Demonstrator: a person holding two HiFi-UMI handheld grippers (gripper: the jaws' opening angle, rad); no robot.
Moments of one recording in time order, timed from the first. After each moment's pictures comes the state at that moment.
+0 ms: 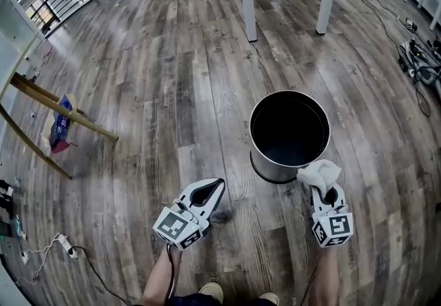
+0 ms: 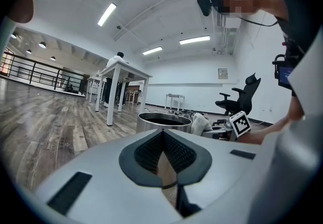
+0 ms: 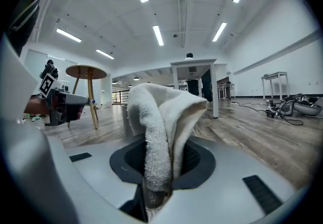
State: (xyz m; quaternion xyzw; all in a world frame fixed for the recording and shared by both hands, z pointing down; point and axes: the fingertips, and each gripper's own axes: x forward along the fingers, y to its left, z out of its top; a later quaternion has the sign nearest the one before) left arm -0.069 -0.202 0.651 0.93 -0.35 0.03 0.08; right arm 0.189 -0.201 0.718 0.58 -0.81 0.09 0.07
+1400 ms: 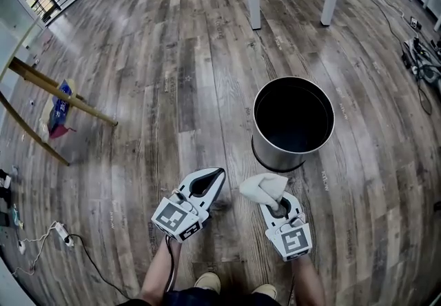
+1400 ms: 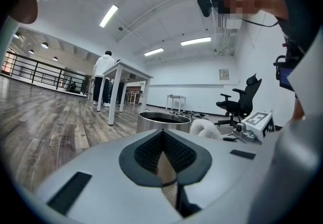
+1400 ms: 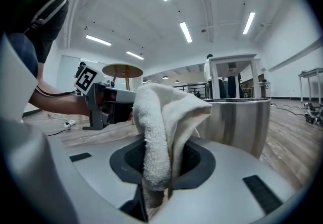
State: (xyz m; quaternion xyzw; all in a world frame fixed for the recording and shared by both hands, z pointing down) left arm -0.074 -0.190 0.656 0.93 -0.36 0.03 0.09; right arm 0.019 -0.140 0.717 0.42 -0.90 0.05 0.11
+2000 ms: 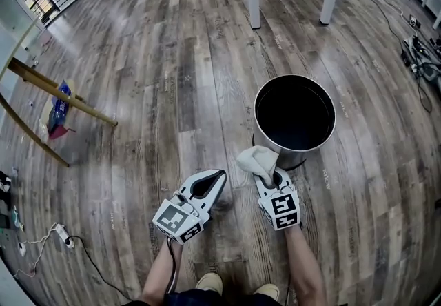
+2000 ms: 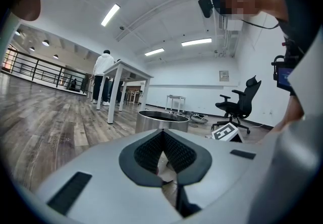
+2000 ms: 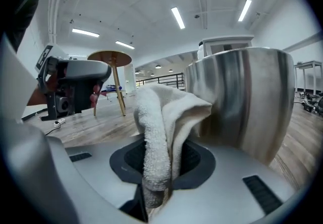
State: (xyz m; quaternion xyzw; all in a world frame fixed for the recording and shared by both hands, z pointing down) left arm -0.076 -0.184 0.663 0.93 -0.36 0.02 0.09; right arm 0.007 -0.215 0.776 0.45 -0.87 0.11 0.15
